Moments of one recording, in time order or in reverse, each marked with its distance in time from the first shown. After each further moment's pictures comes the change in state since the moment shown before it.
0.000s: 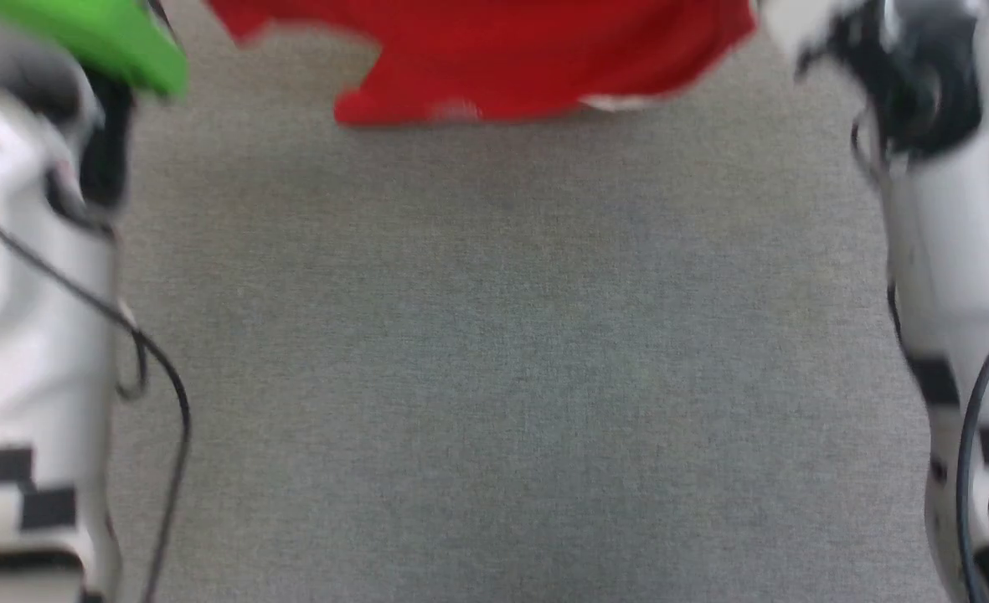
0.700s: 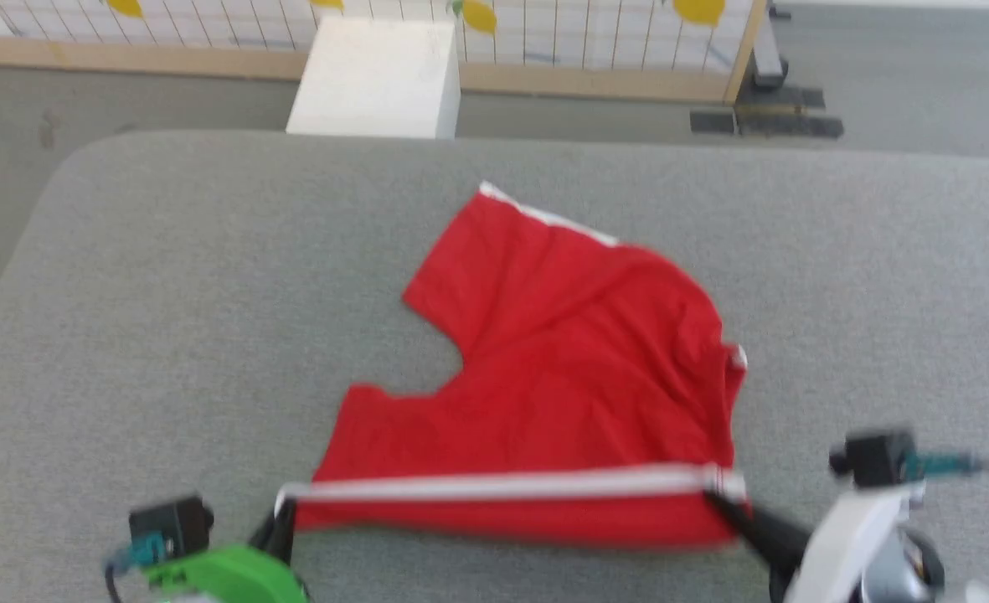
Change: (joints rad) left arm 1.062 -0.095 -0.027 -0.386 -0.119 0.187 0.144; right arm 1.061 -0.225 0.113 -0.412 0.254 0.000 0.093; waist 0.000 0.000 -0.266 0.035
